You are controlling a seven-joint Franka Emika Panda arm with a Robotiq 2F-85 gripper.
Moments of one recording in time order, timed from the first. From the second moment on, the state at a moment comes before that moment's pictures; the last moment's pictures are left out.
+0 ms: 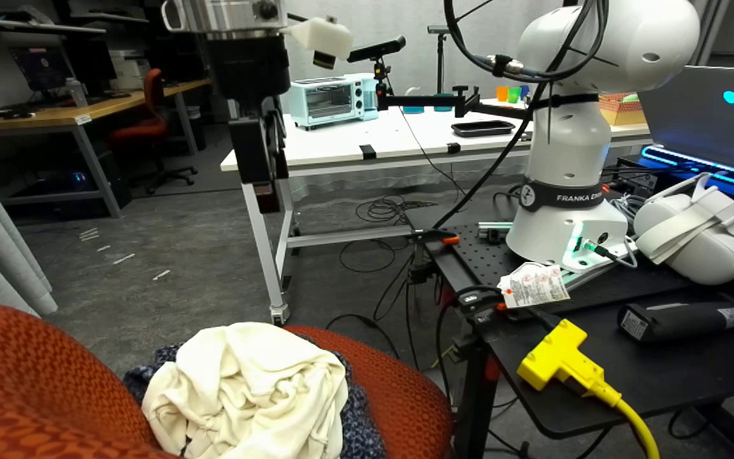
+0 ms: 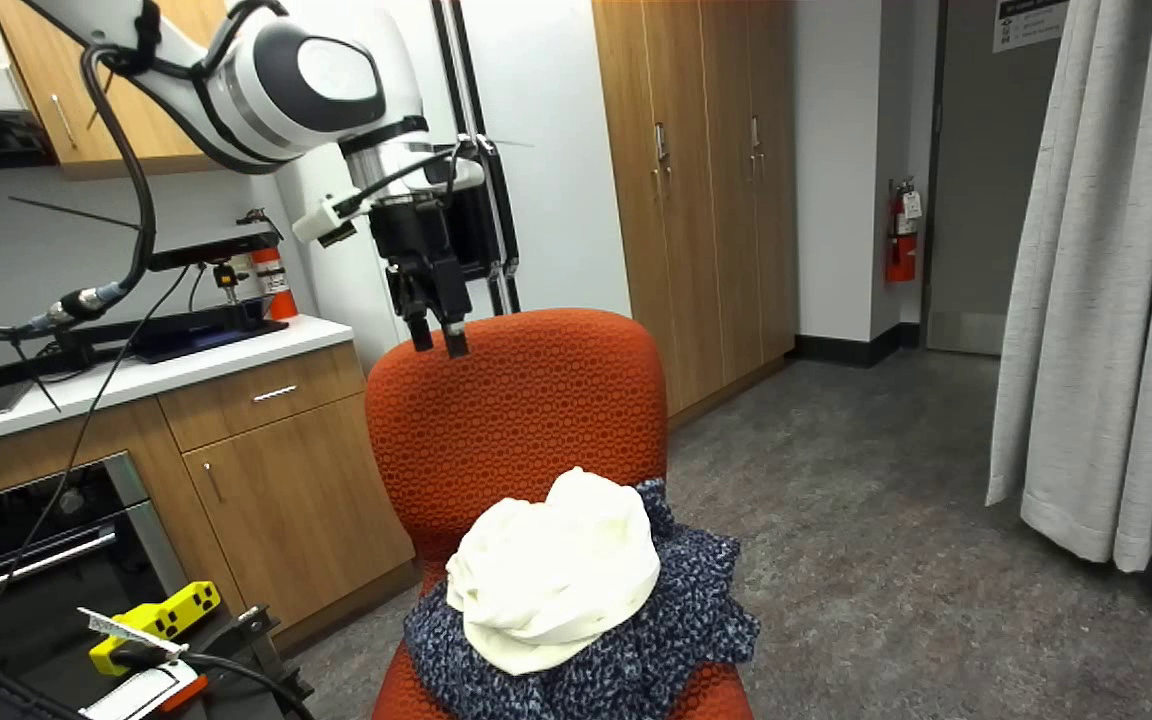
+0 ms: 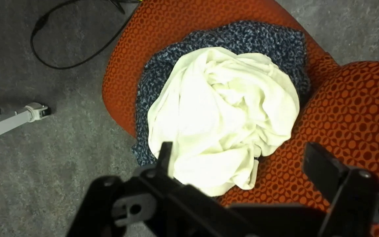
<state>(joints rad) 0.02 -0.13 0.18 -2.40 -0.06 2.26 0.32</state>
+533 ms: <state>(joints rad) 0.03 0.21 0.12 -2.33 -0.08 2.47 0.35</state>
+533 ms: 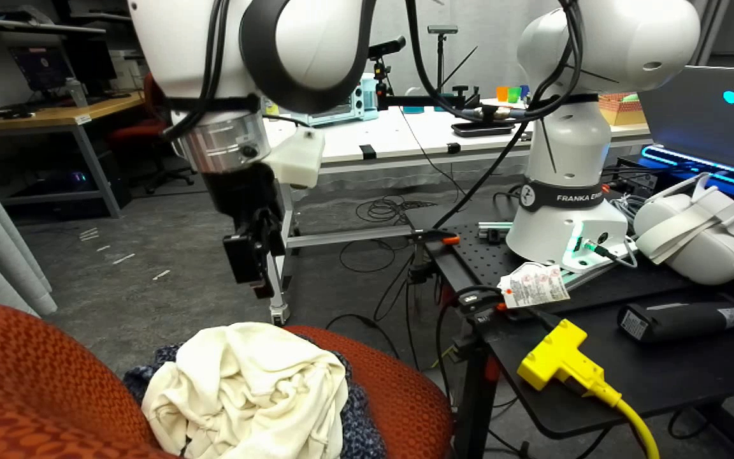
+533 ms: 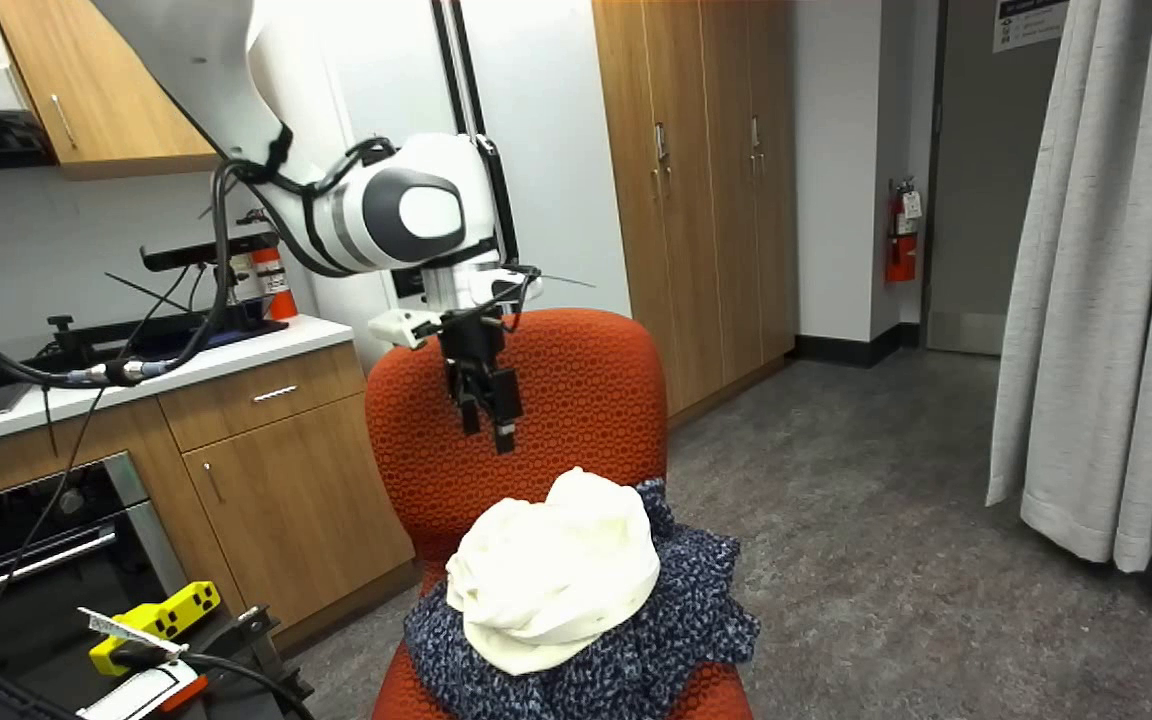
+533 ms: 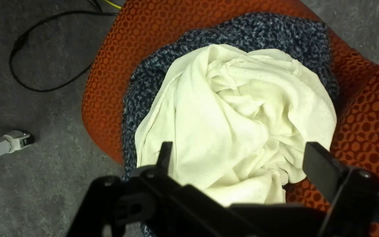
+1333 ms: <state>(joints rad) 0.09 0.53 0.04 -2.09 -0.03 2.53 0.37</state>
